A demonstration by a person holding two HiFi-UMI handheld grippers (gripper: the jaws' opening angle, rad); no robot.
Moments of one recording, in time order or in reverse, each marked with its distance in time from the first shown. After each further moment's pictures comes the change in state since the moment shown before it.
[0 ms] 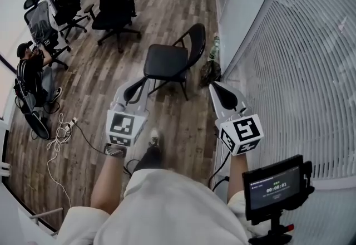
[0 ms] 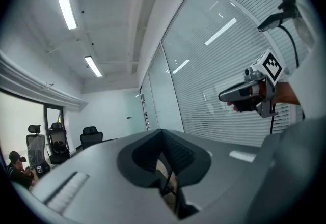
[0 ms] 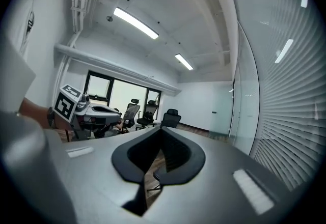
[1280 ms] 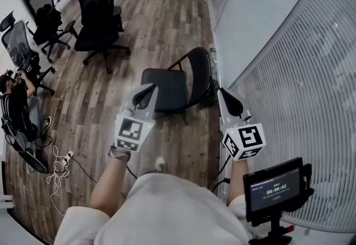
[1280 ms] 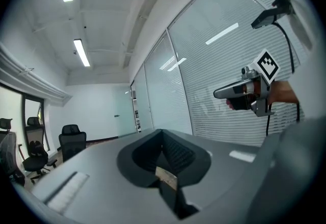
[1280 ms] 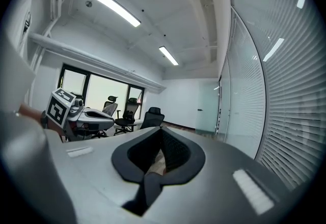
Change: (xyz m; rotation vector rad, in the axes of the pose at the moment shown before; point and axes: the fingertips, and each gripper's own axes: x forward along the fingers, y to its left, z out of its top) left arm 0.220 0.131 -0.033 -0.031 0.001 -0.163; right arm 0.210 -0.127 0.012 0.050 0.033 -0.177
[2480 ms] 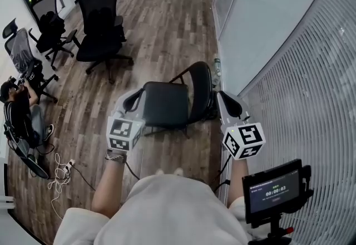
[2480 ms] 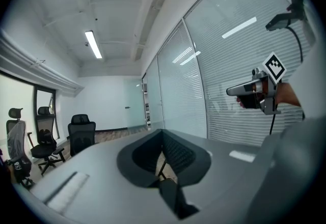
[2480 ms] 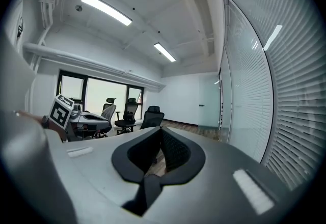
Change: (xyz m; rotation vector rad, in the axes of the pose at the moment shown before) left arm 0.074 0.064 -0.024 -0.085 0.092 0.130; right arm 0.075 -0.081 -0.008 0.081 0.027 0.045
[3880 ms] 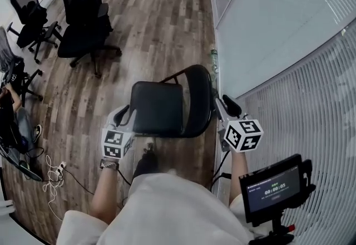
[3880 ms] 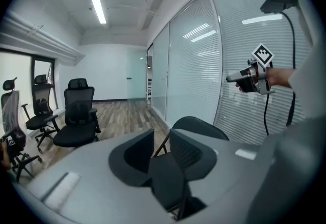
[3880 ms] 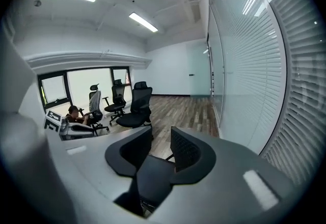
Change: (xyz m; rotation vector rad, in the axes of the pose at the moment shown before) left arm 0.077 0.051 -0.165 -0.132 0.275 -0.032; right arm 0.111 -0.091 -0.106 0.189 0.300 -0.068
